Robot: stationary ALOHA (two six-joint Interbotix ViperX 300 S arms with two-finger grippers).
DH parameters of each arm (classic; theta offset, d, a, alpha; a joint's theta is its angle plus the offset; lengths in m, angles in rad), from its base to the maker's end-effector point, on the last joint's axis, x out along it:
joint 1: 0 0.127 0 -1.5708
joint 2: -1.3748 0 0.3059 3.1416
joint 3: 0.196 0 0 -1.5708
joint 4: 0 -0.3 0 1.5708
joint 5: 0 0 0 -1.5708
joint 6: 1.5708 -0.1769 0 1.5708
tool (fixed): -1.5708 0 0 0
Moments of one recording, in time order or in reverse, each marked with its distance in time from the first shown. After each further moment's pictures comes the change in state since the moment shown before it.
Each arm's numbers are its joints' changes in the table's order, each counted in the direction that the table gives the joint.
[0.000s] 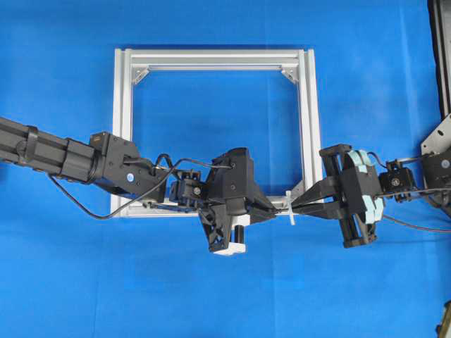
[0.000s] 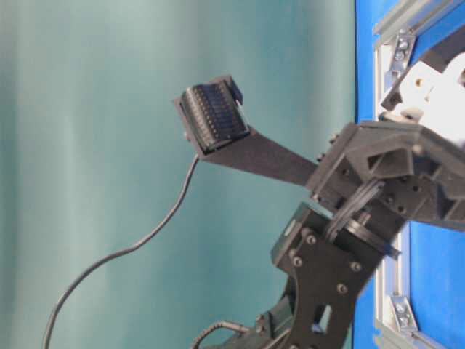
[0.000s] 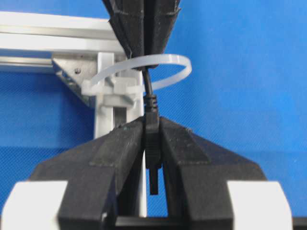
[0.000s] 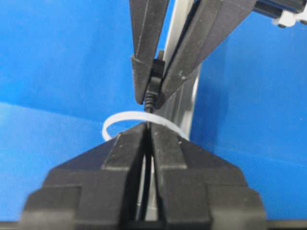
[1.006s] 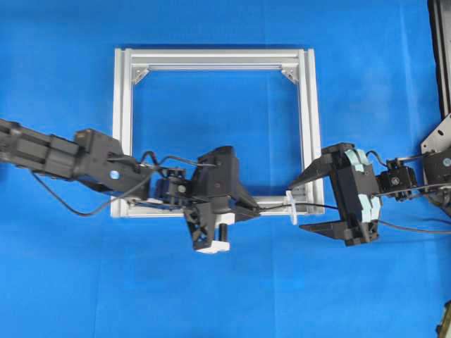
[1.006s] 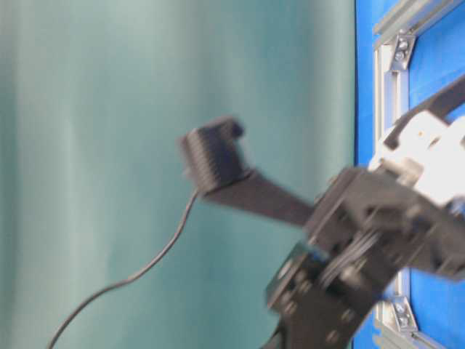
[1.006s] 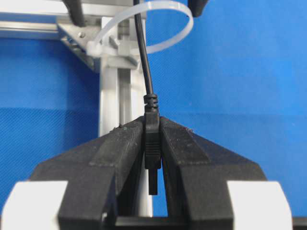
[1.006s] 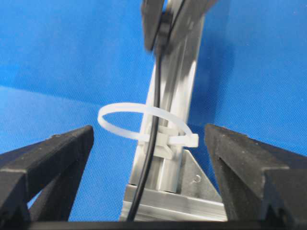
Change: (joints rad) left arm -0.003 -0.084 -0.120 0.000 -0.005 0.000; right arm -0.008 -0.014 0.003 -0.002 -0.074 -0.003
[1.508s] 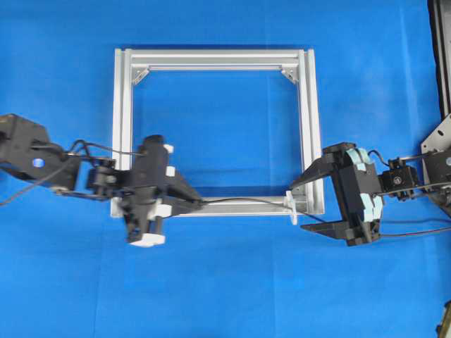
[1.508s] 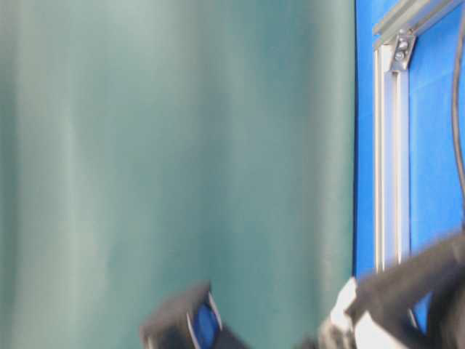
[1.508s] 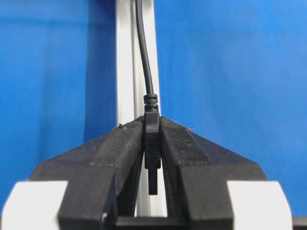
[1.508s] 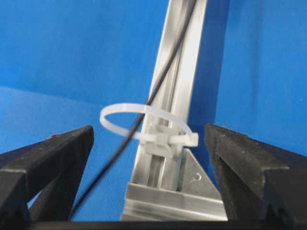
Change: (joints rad) left arm -0.029 -0.259 -0.359 0.000 0.084 0.006; right arm 0.002 -0.031 0.002 -0.002 -0.034 -0.006
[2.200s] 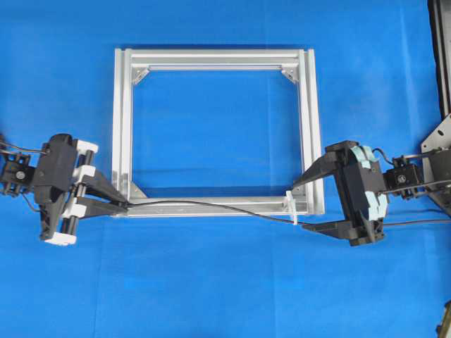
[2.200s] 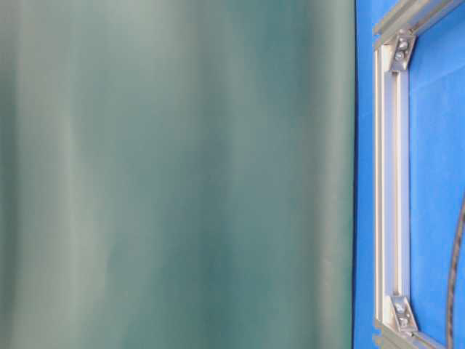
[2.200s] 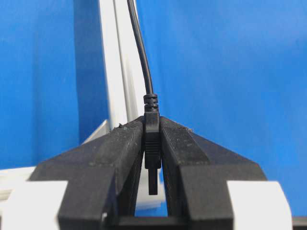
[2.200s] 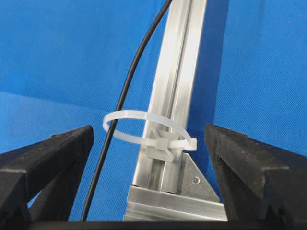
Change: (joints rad) left arm -0.078 -0.296 -0.370 0.000 0.086 -0.003; right arm 0.000 -0.038 0.005 0.000 -0.025 0.002
